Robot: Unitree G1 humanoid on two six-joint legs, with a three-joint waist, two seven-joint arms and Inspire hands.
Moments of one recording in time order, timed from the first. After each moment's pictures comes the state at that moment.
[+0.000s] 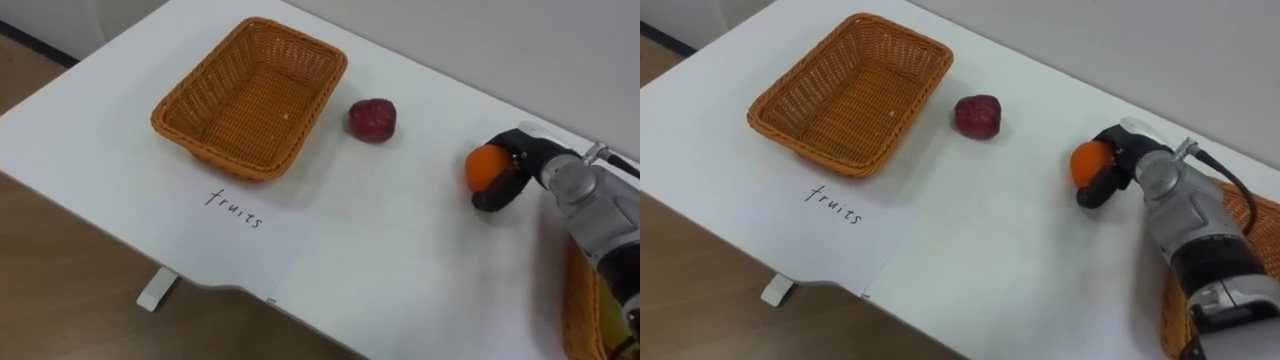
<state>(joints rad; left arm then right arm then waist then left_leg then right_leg) 0.14 0.30 0.09 1.08 0.08 0.21 0.02 -0.59 -0.57 0.29 0.77 -0.43 0.24 0.24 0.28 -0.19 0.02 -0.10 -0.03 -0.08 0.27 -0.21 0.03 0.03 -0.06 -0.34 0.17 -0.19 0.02</state>
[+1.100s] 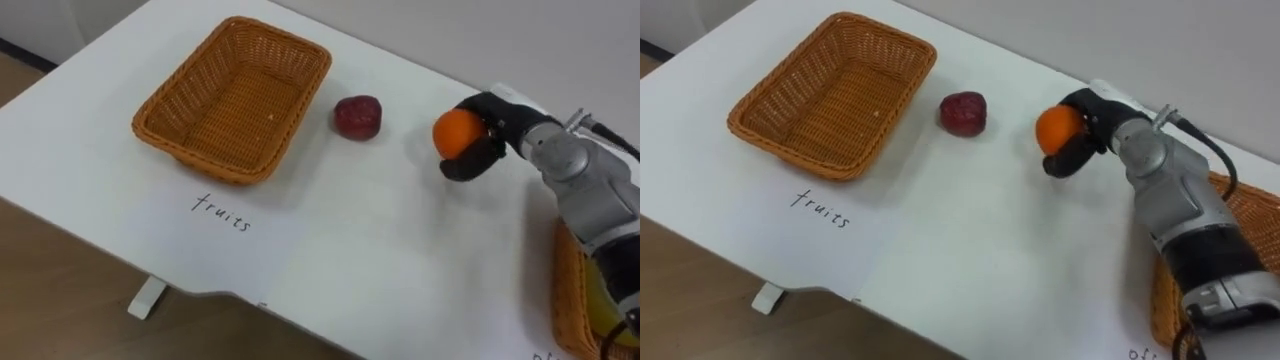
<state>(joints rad) 0.15 0.30 0.10 1.08 0.08 0.16 0.02 -0.59 -0.57 0.26 0.46 -0.39 0.23 0.27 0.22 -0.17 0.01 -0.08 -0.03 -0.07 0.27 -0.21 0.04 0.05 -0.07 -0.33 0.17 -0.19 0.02</state>
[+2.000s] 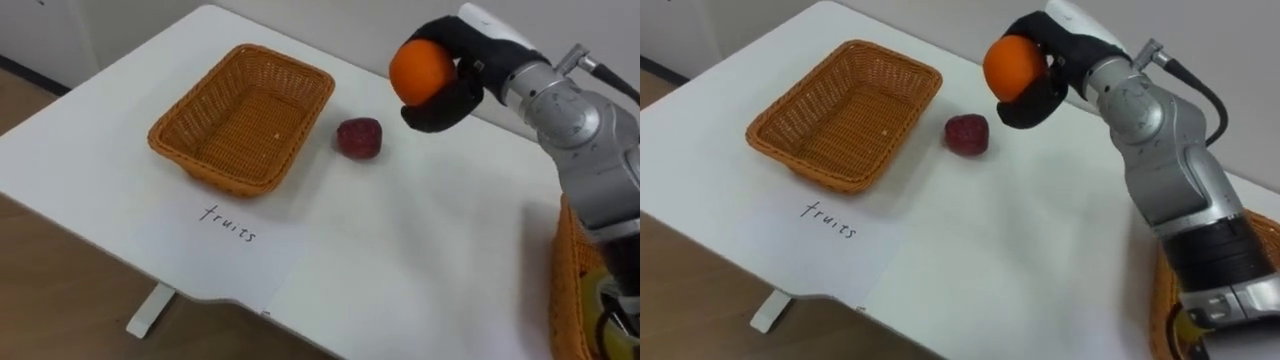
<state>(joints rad) 0.19 0.25 0.13 0.99 0.07 0.16 0.03 -0.59 -0.57 0.25 0.13 -0.41 0.26 0.35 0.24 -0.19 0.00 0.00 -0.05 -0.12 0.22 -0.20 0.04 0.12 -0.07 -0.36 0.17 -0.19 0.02</state>
